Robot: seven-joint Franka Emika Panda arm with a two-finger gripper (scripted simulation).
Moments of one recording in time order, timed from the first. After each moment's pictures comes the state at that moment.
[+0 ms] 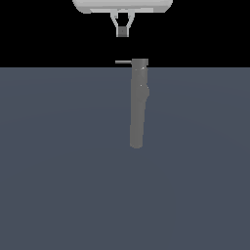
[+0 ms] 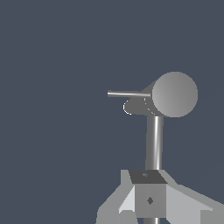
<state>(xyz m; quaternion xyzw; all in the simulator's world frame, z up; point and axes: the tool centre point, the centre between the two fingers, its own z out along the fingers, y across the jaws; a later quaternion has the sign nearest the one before) -0.054 0.005 0.361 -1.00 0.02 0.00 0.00</state>
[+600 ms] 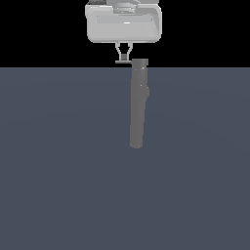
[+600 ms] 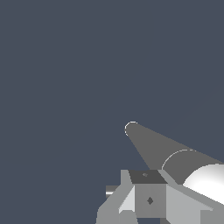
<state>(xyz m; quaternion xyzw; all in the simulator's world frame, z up) 0.024 0.003 0.314 -1.00 0.03 0.00 0.00</state>
